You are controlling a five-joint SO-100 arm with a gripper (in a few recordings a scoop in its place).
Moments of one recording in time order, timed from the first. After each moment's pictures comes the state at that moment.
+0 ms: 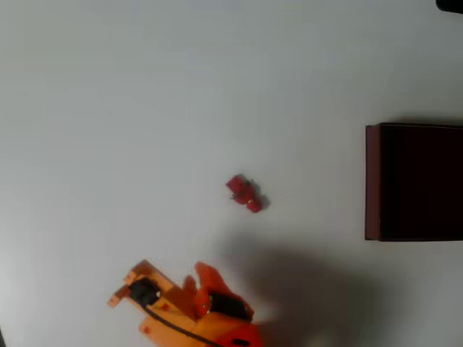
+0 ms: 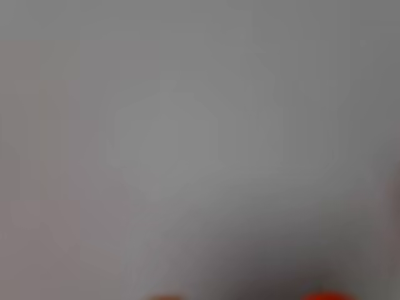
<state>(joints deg) -22.6 191.9 164.4 86.3 48.3</state>
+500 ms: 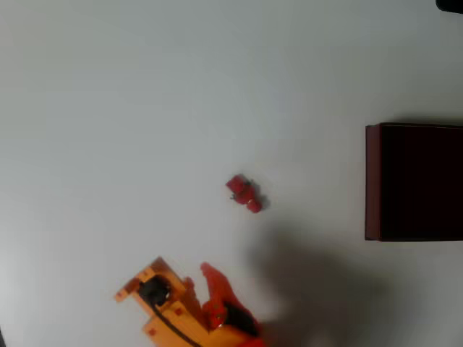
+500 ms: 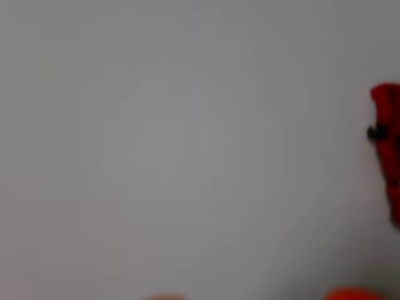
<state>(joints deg) -22.6 192.0 157.7 89.0 60.4</state>
